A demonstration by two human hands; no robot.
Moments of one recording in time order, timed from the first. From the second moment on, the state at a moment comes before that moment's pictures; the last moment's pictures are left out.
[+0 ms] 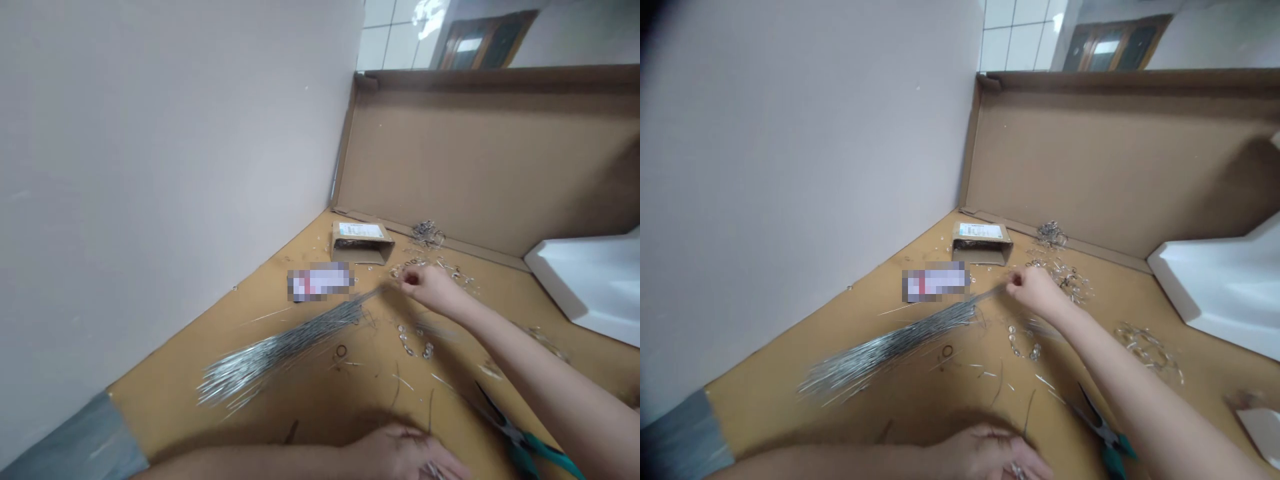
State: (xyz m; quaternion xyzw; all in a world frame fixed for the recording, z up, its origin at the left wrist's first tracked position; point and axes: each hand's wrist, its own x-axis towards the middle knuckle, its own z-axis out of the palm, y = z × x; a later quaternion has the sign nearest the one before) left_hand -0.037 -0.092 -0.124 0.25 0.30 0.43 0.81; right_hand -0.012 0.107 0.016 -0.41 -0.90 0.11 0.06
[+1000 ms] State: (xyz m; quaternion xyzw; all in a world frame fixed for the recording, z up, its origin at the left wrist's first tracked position) left_hand -0.001 -0.091 -0.069 0.41 0.37 0.44 0.70; right_hand 0.170 -0.051 -0.082 -0.45 -0.59 0.58 0.33
